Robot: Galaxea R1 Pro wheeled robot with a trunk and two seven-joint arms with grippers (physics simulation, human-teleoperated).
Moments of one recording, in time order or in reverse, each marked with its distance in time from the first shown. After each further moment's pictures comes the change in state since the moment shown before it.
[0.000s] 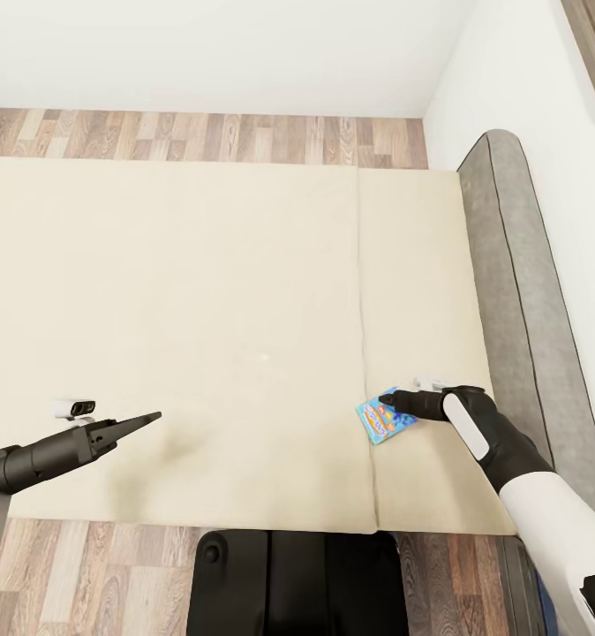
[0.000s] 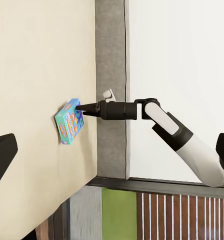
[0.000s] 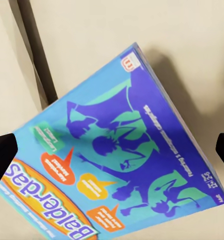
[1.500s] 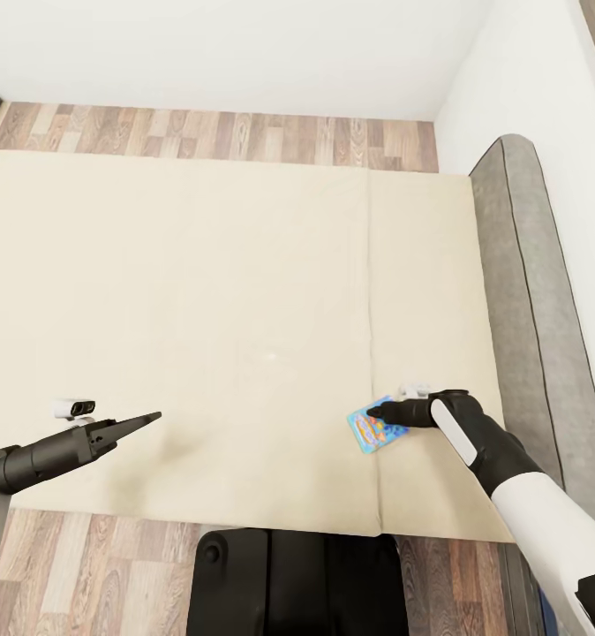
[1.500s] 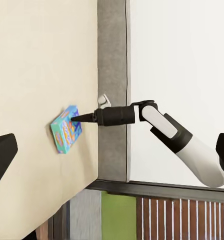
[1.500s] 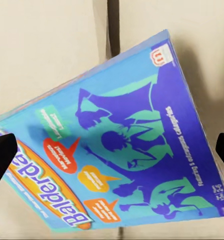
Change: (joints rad) left arm 0.000 0.000 0.000 0.000 0.000 0.000 0.000; right arm 0.000 0.013 0.086 0.008 0.051 0.055 0.067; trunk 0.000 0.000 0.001
